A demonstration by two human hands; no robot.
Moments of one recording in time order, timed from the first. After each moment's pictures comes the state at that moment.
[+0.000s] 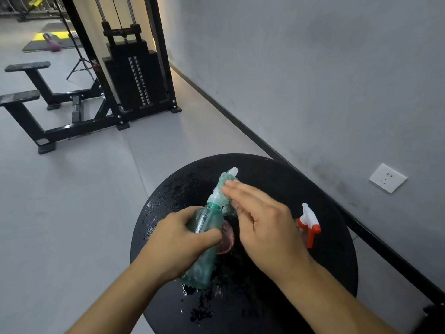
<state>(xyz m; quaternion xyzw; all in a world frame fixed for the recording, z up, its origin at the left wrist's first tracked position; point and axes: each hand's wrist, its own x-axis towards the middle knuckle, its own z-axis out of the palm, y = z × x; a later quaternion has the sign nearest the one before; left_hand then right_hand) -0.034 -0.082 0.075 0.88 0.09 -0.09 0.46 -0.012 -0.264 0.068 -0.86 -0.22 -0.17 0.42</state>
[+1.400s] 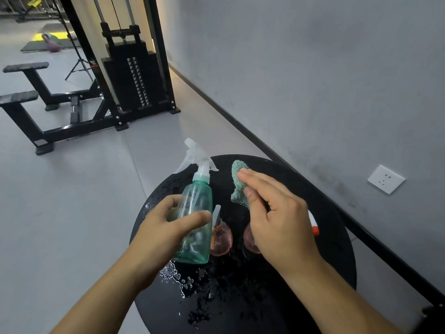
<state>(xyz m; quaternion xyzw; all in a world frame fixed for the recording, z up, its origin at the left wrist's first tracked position) -0.029 -0.069 0.074 0.74 0.13 -0.07 0.65 -0.006 -0.274 0.079 -0.83 -0.16 -0.24 0.47</state>
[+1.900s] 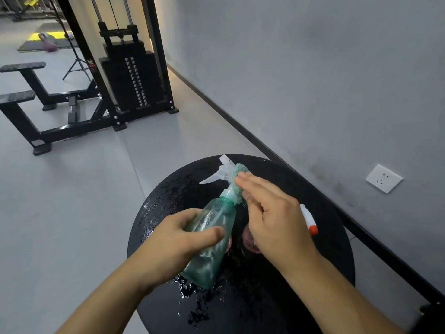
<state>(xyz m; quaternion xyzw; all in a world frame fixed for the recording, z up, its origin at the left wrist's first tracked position) -0.035 -0.076 0.079 0.77 0.06 -0.17 0.61 0.000 -0.278 0.071 -0.87 -0.16 -0.20 0.42</state>
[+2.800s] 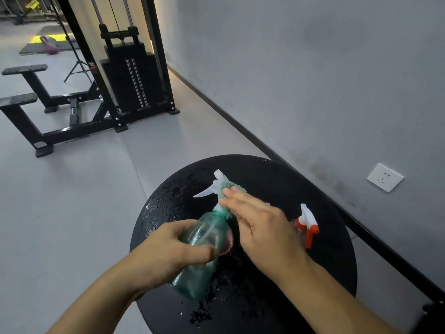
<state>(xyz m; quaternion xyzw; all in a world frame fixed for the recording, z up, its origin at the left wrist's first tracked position) -0.044 -0.066 0.090 0.77 0.05 -0.24 0.59 -0.008 -0.270 0.059 -0.89 -0.23 -0.12 0.37</state>
